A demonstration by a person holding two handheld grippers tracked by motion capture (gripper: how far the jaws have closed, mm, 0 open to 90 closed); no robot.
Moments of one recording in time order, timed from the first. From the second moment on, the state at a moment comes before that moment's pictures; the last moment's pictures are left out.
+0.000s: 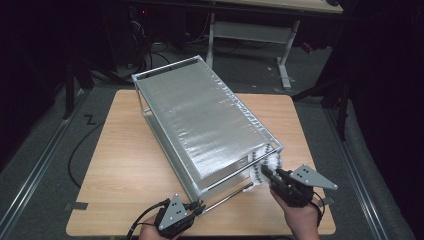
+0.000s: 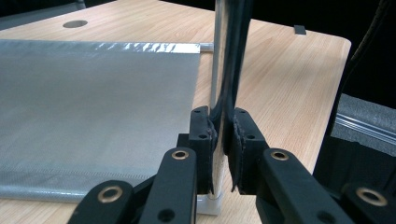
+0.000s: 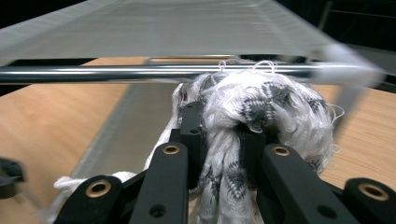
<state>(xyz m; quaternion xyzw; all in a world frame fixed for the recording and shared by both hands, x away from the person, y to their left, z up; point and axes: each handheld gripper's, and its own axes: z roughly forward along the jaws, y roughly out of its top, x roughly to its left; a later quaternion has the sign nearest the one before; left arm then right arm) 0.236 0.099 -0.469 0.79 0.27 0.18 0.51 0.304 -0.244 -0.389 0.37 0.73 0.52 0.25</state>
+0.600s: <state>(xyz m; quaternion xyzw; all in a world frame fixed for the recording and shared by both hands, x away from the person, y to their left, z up) 0.239 0.109 -0.467 0.80 0.26 0.17 0.51 0.309 -0.251 -0.395 0.38 0.72 0.51 0.25</state>
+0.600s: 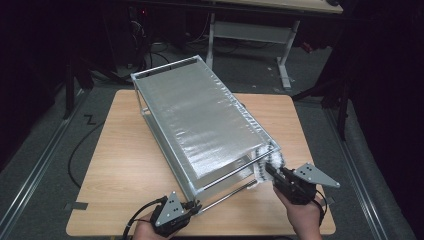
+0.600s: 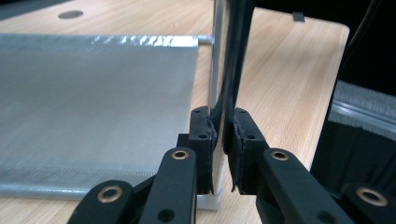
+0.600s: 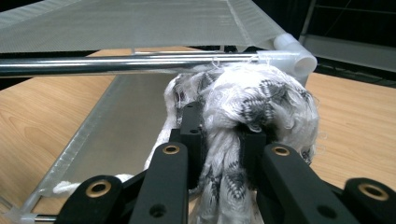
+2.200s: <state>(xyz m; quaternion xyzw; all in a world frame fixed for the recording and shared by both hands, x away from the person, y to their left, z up) 0.242 0.106 -0.467 0.80 0.26 0.17 0.51 0.344 -0.247 -0.493 0.46 0.80 0.35 0.17</state>
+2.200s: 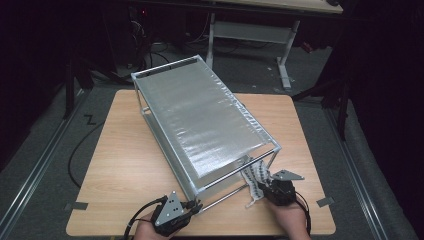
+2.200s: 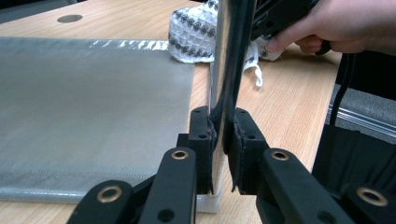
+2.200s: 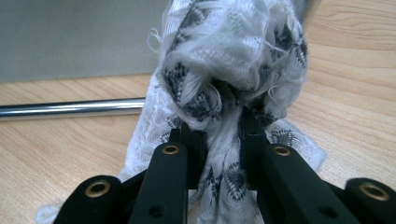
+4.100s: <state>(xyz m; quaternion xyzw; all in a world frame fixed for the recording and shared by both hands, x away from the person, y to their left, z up) 0.239 0.110 -0.468 0.80 0.26 0.18 0.51 0.342 -0.257 -0.467 0.46 0.76 0.41 0.20</state>
